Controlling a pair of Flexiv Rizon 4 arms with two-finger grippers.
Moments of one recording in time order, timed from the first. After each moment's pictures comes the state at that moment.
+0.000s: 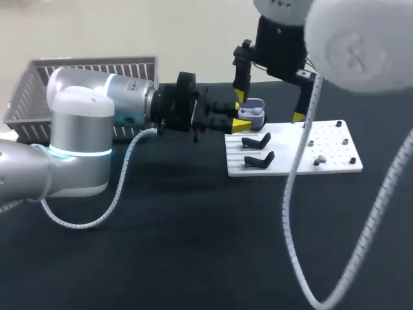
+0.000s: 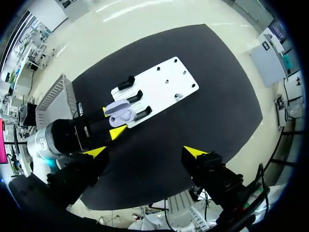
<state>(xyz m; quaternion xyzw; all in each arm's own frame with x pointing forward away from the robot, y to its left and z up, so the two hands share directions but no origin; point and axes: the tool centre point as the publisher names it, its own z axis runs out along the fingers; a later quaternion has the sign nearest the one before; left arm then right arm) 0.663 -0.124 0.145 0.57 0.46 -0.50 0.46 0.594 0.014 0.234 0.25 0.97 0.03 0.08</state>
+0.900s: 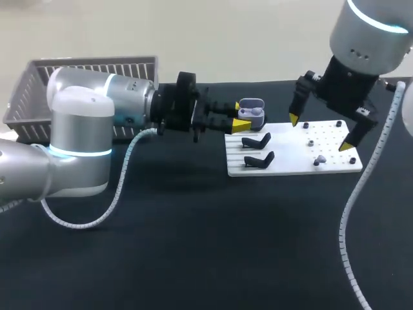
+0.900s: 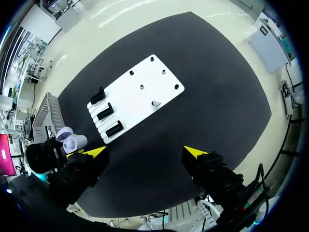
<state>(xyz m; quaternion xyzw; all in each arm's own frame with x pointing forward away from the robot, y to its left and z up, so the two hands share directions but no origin) 0.663 -0.124 0.145 0.57 0.46 -0.50 0.46 0.593 -0.074 0.175 0.29 0.95 0.07 0.07</state>
